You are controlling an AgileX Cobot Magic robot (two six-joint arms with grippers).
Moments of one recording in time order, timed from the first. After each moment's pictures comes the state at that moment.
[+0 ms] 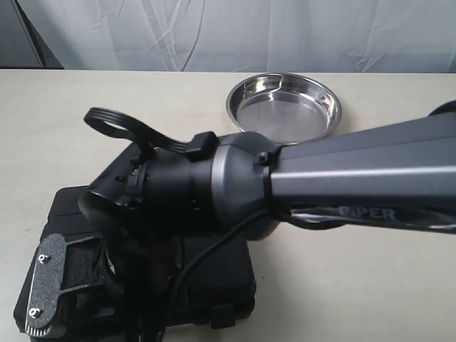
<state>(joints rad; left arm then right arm) 0.04 0.01 0.00 0.01 0.24 -0.02 1.18 1.95 -1.36 0.05 0.87 -0.63</state>
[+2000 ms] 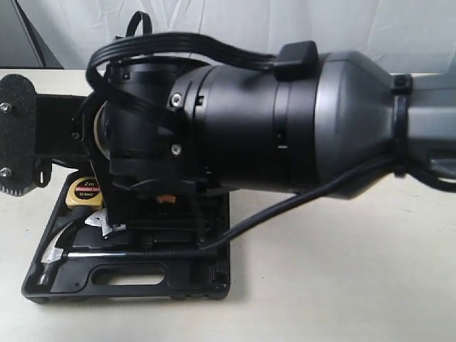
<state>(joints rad) 0.04 0.01 0.00 0.01 0.24 -0.02 1.17 1.78 -1.38 -0.87 0.59 0.02</state>
